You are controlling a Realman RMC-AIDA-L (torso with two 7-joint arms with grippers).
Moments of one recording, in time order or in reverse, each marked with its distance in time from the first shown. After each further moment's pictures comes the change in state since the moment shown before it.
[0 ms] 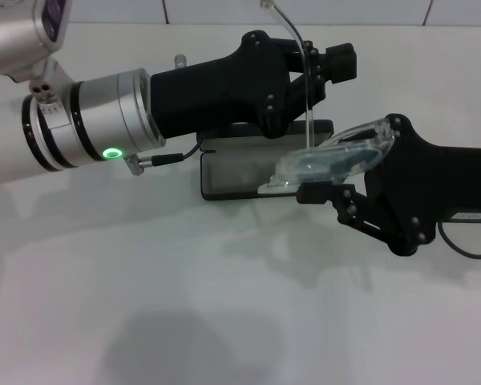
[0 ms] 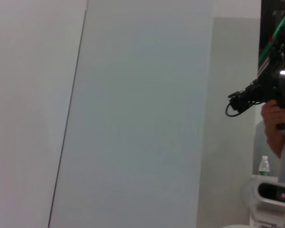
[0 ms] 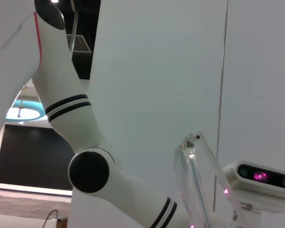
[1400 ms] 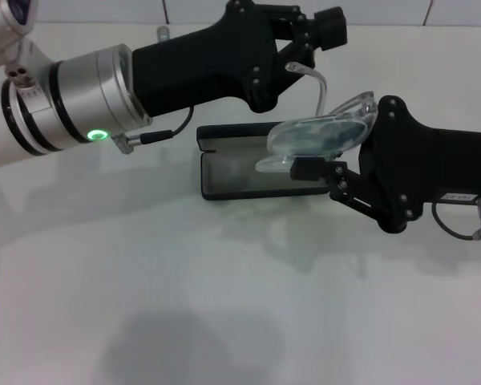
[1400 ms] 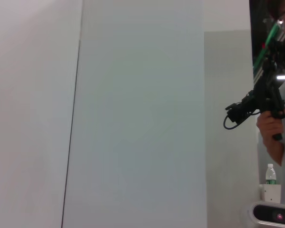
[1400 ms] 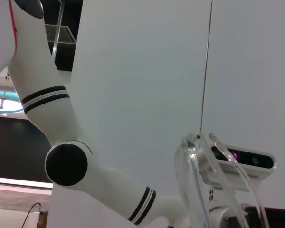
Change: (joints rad) left arm 0.012 0.005 -0.035 0.052 -0.023 0.022 0.026; right arm 0.009 -0.004 -0.003 -0.004 0.021 0.058 0.000
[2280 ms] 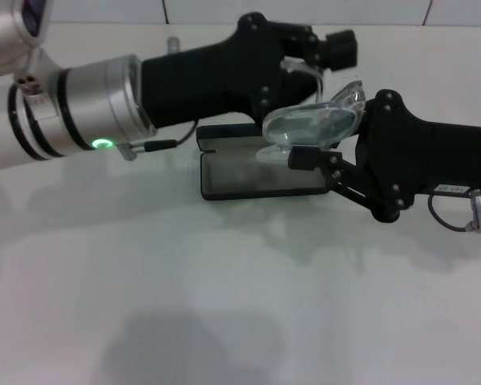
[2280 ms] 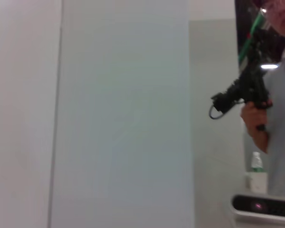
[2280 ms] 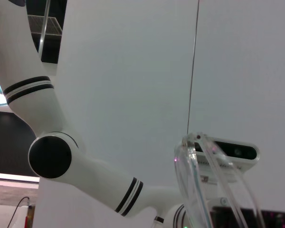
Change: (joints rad) left arm 0.002 0.001 0.032 0.016 0.020 0.006 0.009; right arm 0.003 0.000 0.004 0.005 -0.001 0.038 0.002
